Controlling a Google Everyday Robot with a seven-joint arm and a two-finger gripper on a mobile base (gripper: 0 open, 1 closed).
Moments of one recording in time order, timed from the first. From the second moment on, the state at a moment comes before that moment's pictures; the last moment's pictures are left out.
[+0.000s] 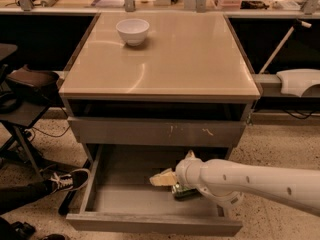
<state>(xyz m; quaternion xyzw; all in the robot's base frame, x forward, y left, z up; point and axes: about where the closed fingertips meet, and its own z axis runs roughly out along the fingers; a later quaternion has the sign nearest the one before) 0.547 -0.052 0.525 -0.28 0.86 0.13 0.39</state>
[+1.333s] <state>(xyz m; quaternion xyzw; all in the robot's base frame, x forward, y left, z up) 0.566 -0.116 0.438 -0.17 0.93 0.11 0.31</state>
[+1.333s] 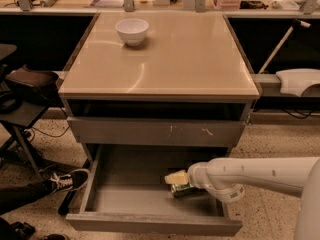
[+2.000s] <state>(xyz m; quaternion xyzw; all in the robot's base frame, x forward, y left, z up) 0.557 -0.114 0.420 -0.16 0.93 0.11 0.30</state>
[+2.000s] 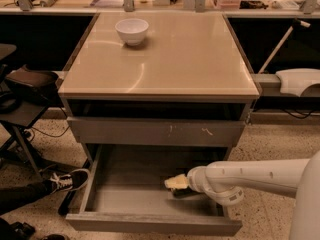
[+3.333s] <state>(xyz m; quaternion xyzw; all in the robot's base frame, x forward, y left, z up) 0.540 -0.102 0.377 -0.13 0.94 0.13 0.27</state>
